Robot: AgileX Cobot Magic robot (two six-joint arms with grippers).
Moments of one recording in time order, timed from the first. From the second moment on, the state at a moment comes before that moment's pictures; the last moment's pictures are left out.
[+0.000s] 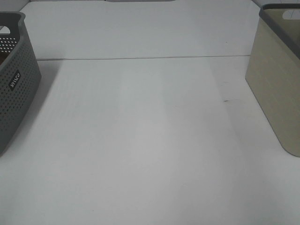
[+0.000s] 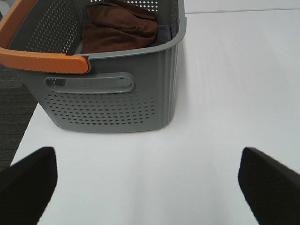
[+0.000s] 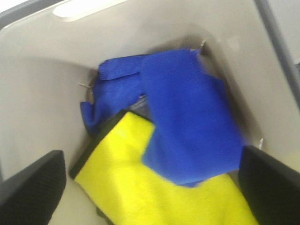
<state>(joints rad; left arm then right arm) 0.06 -0.01 -0.50 0.02 1.06 0.03 -0.32 2.00 -2.09 0.23 1.22 -0.07</state>
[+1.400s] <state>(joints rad) 0.06 -0.01 -0.50 0.02 1.06 0.03 0.27 0.93 -1.08 -0.06 1.06 0.25</state>
